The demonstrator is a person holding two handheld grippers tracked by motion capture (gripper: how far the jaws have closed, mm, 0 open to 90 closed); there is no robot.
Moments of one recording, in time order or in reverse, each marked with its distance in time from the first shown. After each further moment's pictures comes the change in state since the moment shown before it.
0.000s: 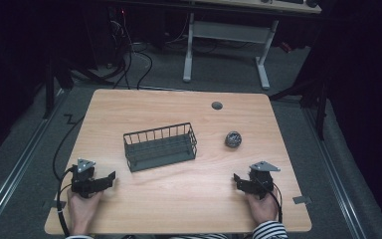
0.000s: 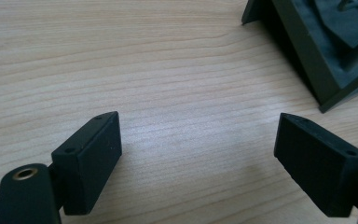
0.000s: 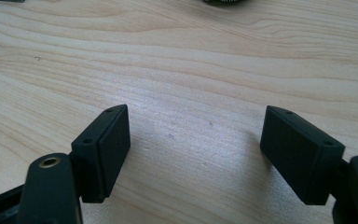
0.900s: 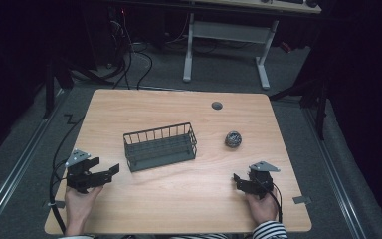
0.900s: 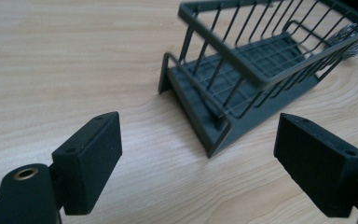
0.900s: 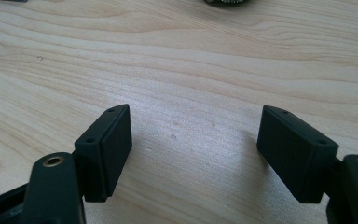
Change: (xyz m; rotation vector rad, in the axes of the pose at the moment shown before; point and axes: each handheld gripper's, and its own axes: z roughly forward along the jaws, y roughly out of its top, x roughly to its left) left arm -0.021 0.043 -0.048 -0.114 -0.204 0.011; right arm 0.001 0.000 0.000 -0.004 0.001 -0.008
